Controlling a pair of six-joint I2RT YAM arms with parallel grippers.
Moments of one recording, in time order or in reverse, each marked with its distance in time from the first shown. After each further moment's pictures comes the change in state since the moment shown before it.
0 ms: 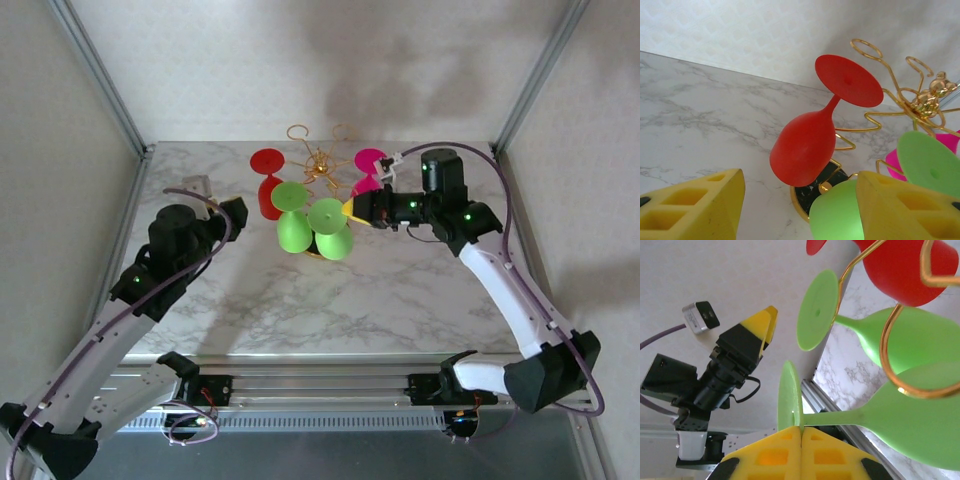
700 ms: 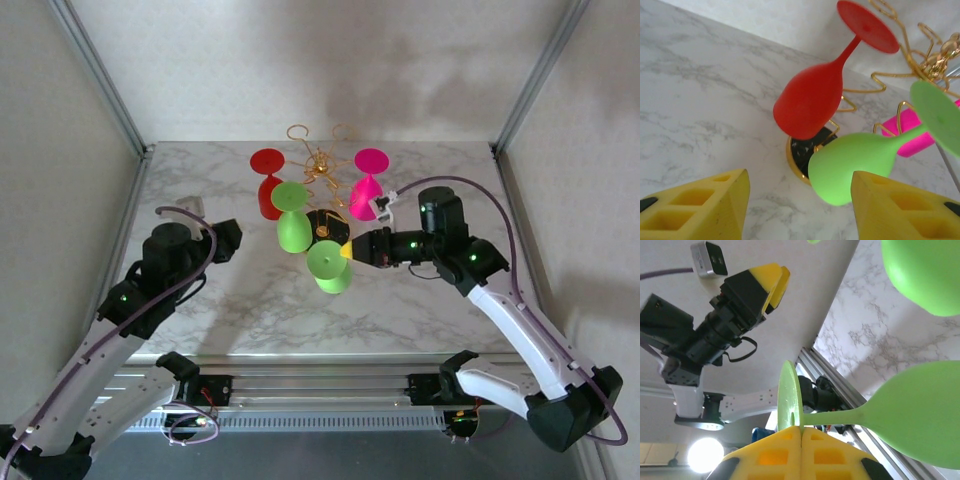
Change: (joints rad) left arm -0.023 -0.117 -0.049 -0.199 0.036 -0.142; right arm 0.131 -0.212 -0.231 0.002 0.043 -0.036
